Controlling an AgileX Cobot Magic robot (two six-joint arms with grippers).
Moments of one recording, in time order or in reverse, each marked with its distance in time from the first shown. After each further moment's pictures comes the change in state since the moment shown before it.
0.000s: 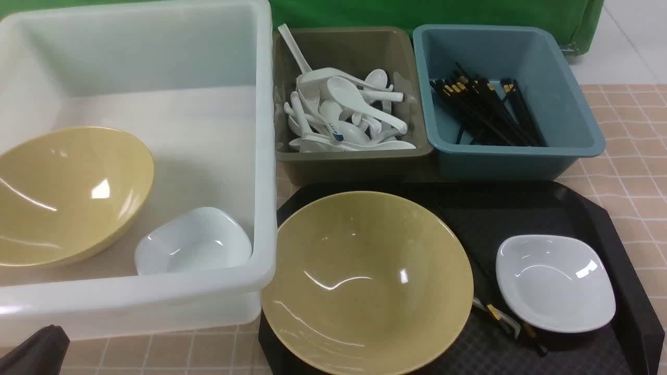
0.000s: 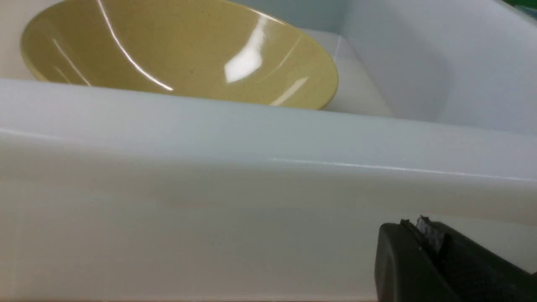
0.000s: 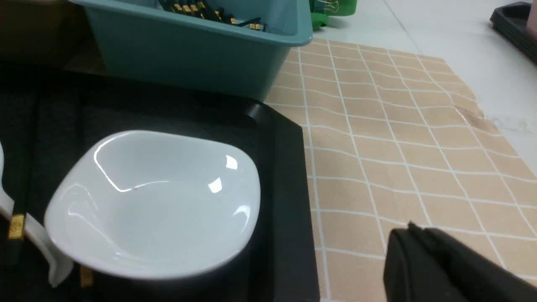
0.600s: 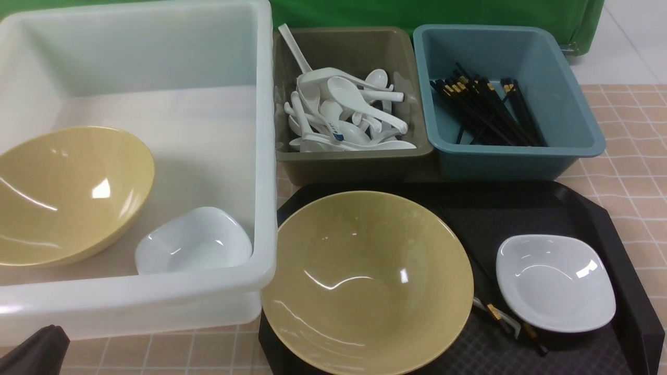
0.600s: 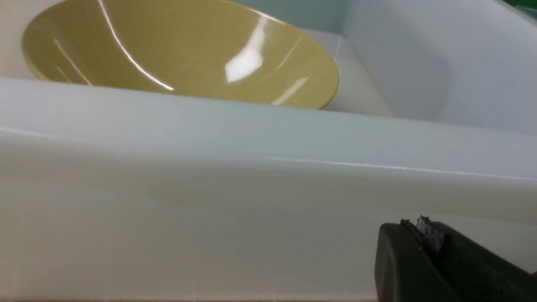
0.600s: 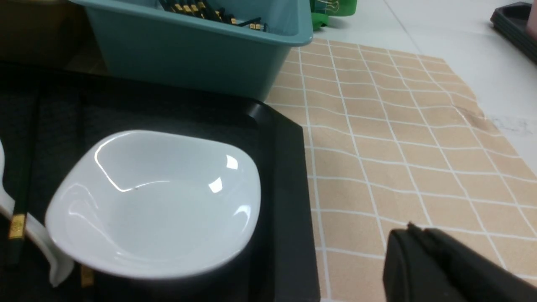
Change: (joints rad) right arm 0.000 0.000 0.000 0.000 0.000 0.000; left arm 0.000 0.000 0.000 0.007 0.000 0.000
